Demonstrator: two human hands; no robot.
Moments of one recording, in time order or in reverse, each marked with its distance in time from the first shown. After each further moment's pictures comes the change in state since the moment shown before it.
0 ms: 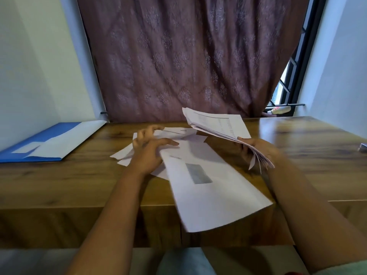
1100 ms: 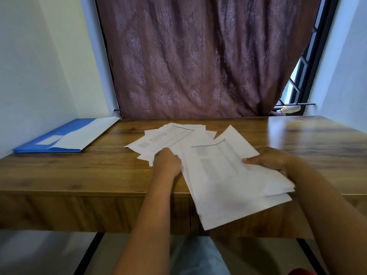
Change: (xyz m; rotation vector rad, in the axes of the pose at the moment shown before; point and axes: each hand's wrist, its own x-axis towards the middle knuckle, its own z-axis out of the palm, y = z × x) left_hand -0.034 0.038 0.017 -0.194 -0.073 -0.644; right_hand -0.068 0.013 0.010 -0.835 0.004 0.013
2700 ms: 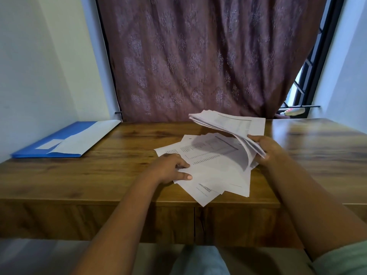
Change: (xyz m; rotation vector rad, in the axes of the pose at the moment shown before) left_hand 0.030 -0.021 -0.026 0.328 -0.440 0.487; right_hand 0.057 -0.028 0.017 0.805 0.184 -0.083
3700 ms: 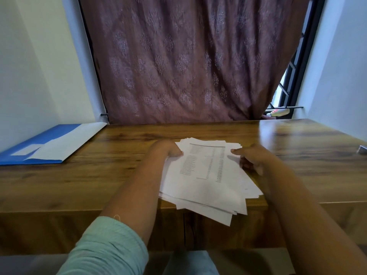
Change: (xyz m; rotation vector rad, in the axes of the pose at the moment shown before) left_hand 0.090 0.028 -0.026 0.005 -0.094 -0.387; right_hand -0.011 0.005 -0.007 -0.671 0.135 0.050
